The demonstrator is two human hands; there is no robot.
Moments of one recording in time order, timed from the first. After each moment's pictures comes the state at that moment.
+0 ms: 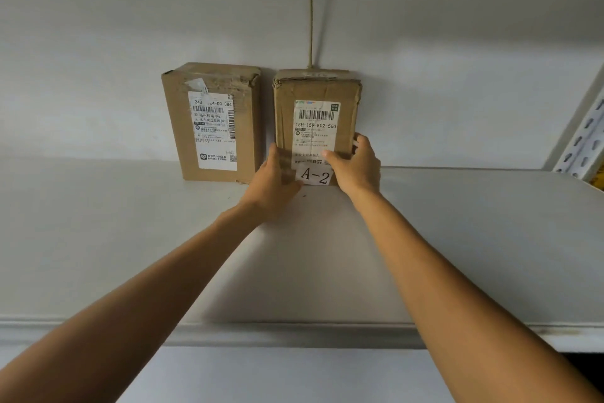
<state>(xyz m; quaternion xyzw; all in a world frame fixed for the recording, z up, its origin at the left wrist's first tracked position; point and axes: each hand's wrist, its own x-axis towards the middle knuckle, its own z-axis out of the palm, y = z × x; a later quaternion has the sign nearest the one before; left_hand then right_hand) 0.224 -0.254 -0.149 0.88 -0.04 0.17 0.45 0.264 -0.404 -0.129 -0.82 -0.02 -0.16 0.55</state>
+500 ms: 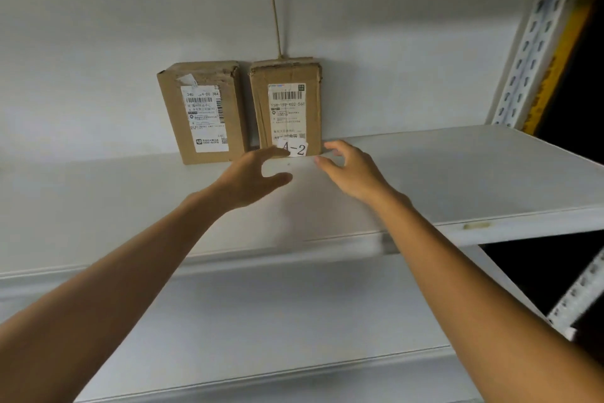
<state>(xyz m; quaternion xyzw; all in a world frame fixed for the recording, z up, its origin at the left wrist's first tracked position) 0.117 -0.256 -0.118 0.95 -0.15 0.11 0.26 0.144 -0.458 -0.133 -0.89 -0.13 -0.10 0.42</state>
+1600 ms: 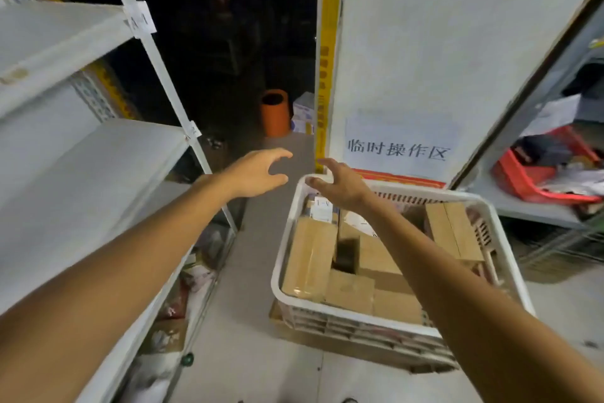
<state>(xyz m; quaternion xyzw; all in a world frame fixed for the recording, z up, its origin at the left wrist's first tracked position) -0.271 -0.591 -0.267 0.73 -0.62 -0.25 0.15 -0.449 -0.664 -0.312 -0.79 0.47 -0.10 0.39</state>
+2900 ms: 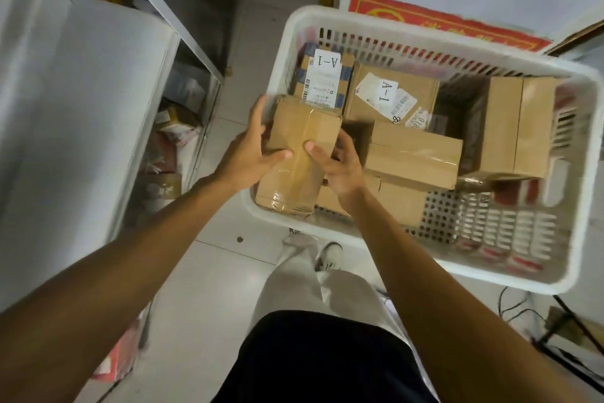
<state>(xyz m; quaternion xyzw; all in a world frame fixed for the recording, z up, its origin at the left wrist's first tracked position) -0.296 -0.600 -0.528 0.75 -0.42 -0.45 0.24 -0.464 -0.655 -0.551 -0.34 0.55 -0.20 0.74</state>
